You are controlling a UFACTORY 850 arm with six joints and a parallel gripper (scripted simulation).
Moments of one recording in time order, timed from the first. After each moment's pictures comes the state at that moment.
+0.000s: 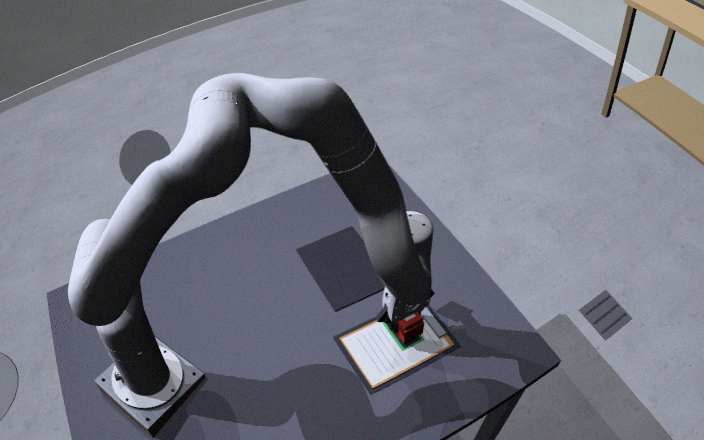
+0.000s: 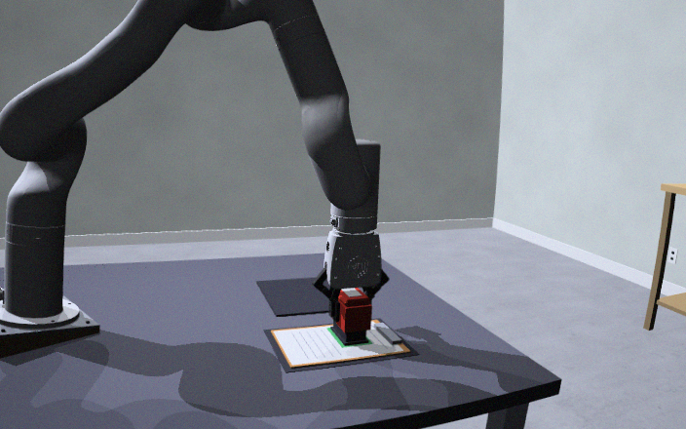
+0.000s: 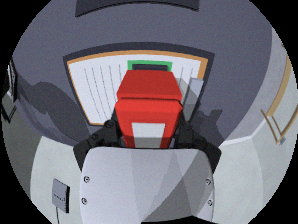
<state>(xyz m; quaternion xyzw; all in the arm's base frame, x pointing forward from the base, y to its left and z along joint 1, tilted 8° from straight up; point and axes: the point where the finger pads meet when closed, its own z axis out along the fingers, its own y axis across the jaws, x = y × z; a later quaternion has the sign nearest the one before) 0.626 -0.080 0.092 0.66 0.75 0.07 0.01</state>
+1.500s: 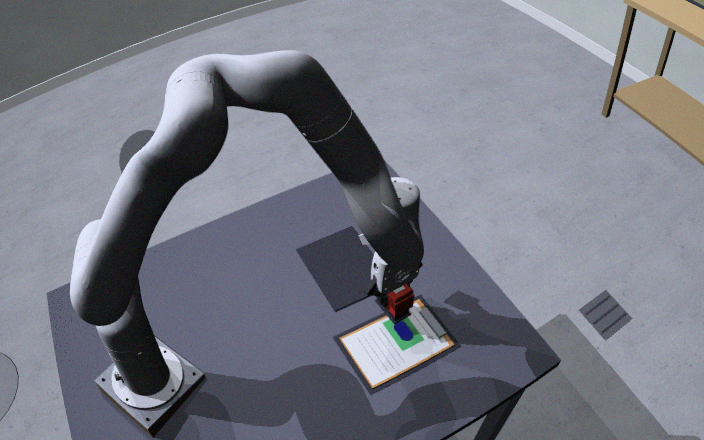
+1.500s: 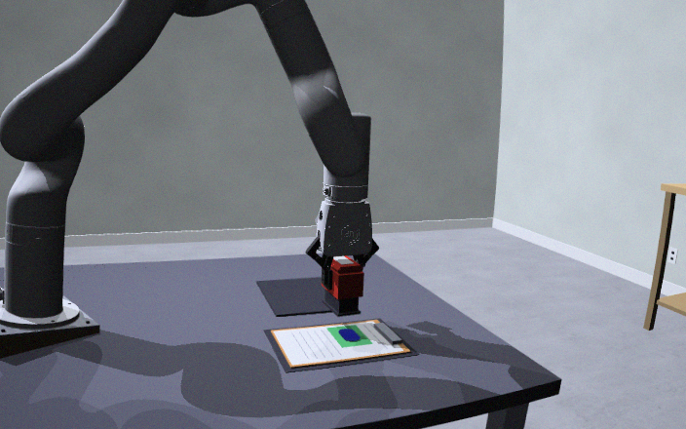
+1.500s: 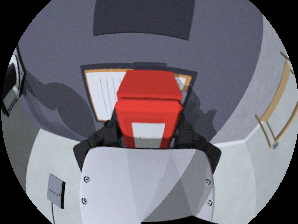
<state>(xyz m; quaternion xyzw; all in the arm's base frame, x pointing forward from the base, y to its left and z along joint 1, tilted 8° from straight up) 0.614 -0.035 0.142 0.64 0.77 0.07 0.01</state>
